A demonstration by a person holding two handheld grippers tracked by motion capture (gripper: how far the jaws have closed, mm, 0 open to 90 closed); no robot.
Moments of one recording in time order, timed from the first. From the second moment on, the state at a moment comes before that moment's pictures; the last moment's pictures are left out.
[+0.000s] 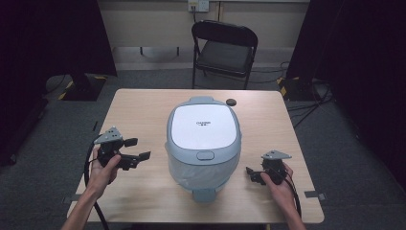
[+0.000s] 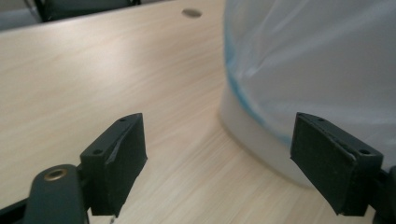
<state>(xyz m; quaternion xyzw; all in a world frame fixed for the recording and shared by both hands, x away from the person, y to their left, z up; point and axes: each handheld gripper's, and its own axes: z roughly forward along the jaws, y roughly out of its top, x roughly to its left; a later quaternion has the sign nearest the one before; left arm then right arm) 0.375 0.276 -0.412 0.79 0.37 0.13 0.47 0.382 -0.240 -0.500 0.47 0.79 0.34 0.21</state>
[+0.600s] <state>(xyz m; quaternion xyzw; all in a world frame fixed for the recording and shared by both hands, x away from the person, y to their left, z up) 0.375 0.288 -0.498 0.81 0.43 0.17 0.36 0.382 -0.240 -0.500 0.47 0.79 0.34 0.21</state>
